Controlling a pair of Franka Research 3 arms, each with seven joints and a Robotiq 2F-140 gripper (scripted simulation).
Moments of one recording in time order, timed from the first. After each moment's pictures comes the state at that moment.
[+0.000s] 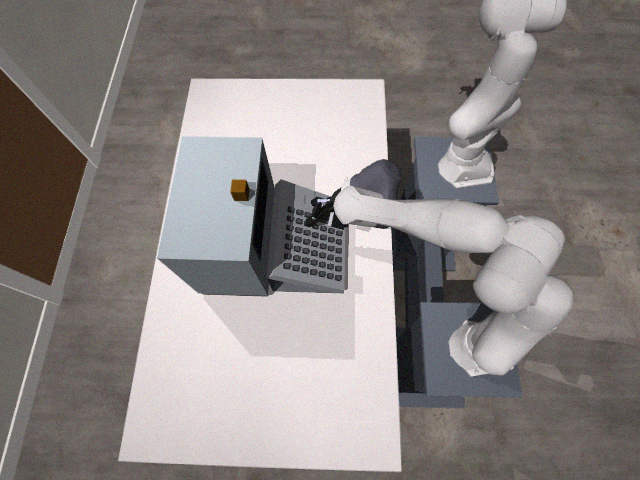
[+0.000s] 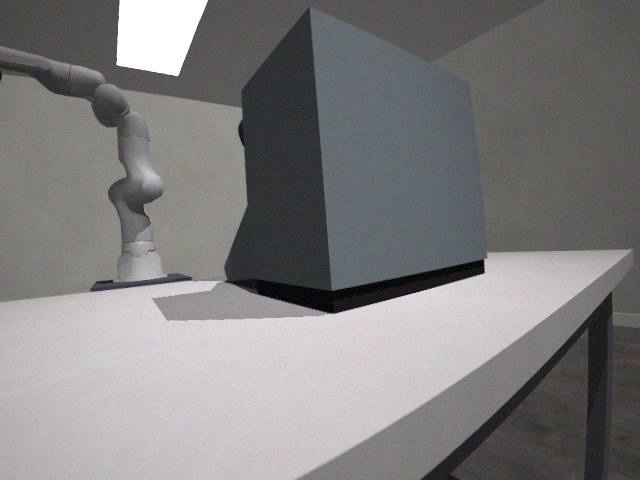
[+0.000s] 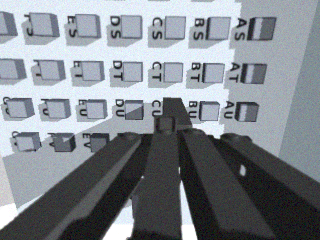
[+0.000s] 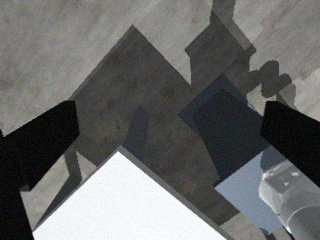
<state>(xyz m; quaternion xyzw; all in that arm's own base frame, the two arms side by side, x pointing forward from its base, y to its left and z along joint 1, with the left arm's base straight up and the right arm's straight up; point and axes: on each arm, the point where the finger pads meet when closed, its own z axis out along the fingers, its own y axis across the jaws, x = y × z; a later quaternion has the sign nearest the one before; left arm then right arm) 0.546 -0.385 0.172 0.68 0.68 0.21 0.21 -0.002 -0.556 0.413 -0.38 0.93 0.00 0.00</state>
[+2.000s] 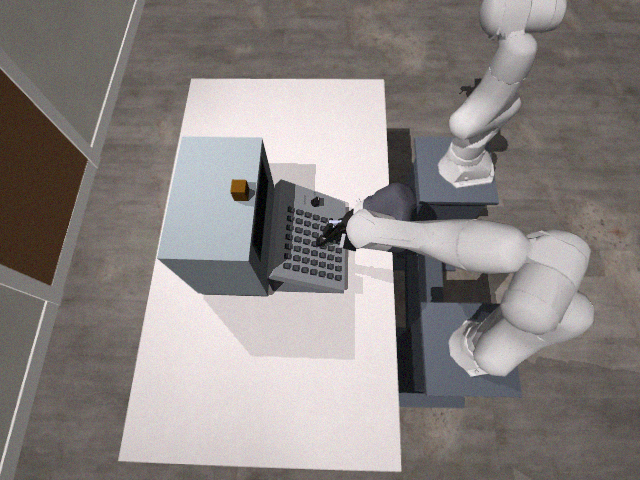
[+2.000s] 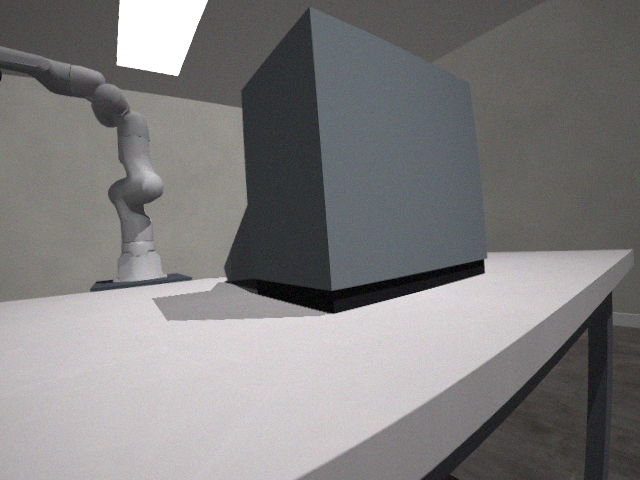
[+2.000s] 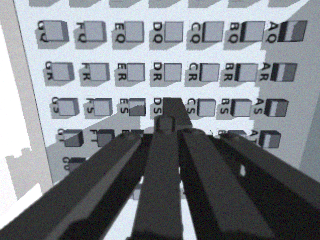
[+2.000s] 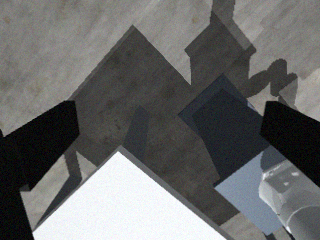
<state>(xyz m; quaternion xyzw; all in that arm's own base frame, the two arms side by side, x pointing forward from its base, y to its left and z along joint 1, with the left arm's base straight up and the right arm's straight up) 0.509 -0.316 0.166 0.68 0.67 0.21 0.20 -0.002 -0.556 0.413 -0.38 0.93 0.00 0.00</state>
